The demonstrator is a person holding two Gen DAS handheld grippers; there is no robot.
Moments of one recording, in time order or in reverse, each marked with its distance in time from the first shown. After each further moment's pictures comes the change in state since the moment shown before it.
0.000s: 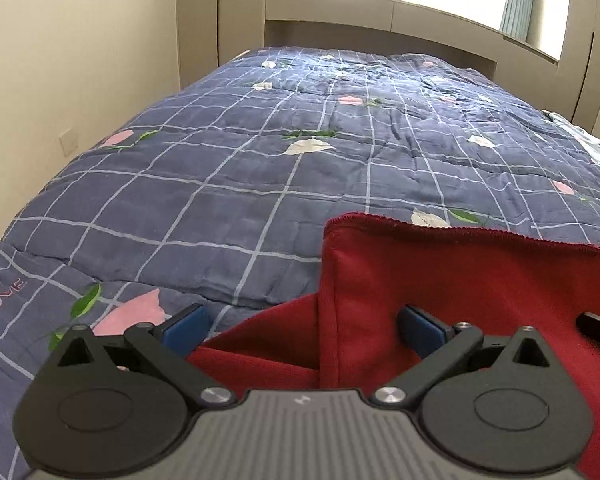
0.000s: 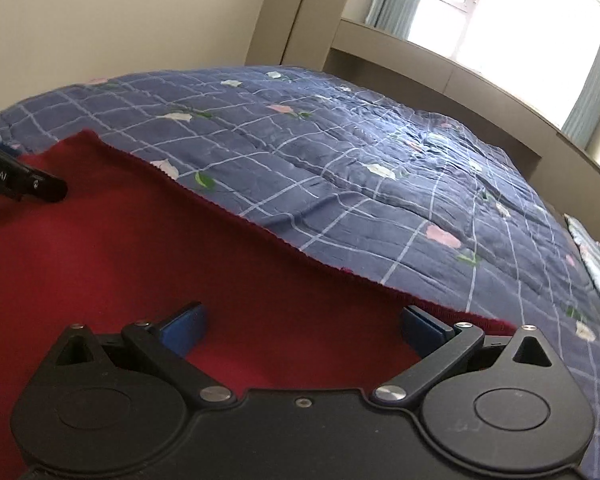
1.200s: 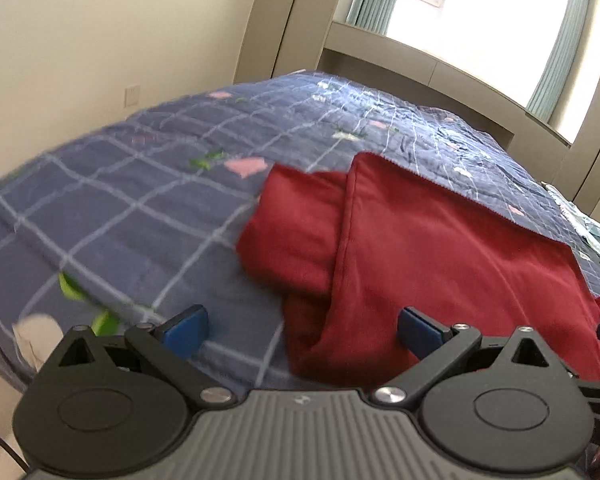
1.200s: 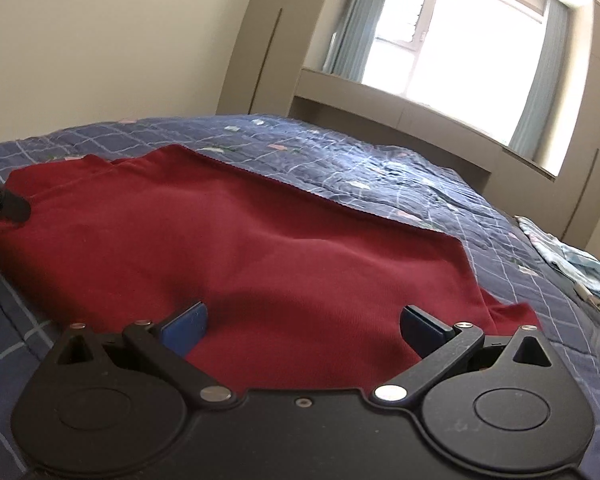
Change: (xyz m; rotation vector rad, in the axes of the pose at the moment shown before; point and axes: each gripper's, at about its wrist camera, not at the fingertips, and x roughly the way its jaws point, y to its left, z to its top) left arm -0.149 0.026 -0.133 -0.274 -0.094 -0.025; right arm -0.138 0.082 -0.092 0.085 -0.164 -0.126
